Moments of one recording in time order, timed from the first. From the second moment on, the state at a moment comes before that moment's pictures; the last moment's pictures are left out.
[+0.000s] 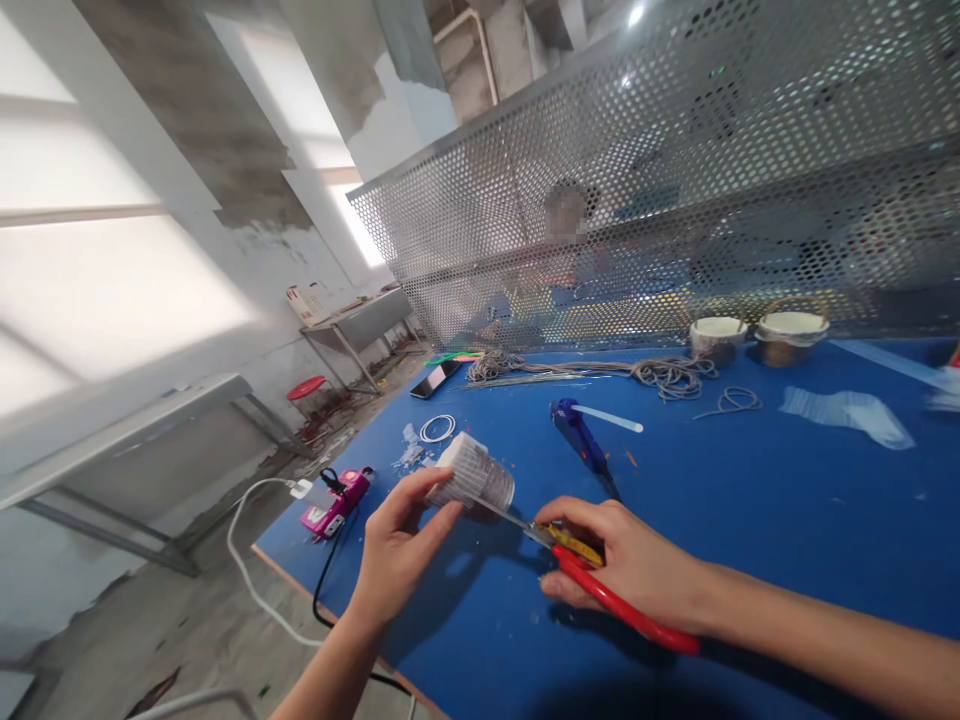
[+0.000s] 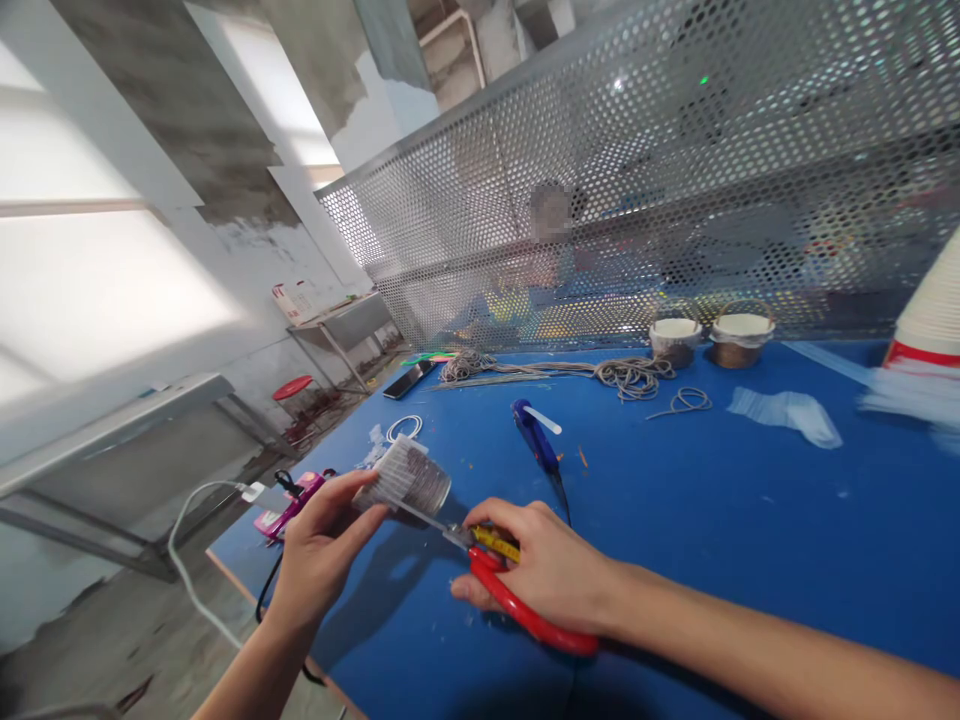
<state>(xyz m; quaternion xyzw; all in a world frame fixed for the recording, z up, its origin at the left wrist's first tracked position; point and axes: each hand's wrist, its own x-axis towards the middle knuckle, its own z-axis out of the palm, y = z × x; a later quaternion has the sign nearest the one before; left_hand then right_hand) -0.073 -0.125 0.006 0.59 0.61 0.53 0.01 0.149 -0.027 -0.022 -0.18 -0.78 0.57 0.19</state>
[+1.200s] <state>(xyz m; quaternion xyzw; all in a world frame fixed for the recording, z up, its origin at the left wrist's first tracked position) -0.075 -0.124 0.009 0.63 0.62 0.46 0.09 0.155 -0.015 -0.032 -0.20 -0.79 0.56 0.19</state>
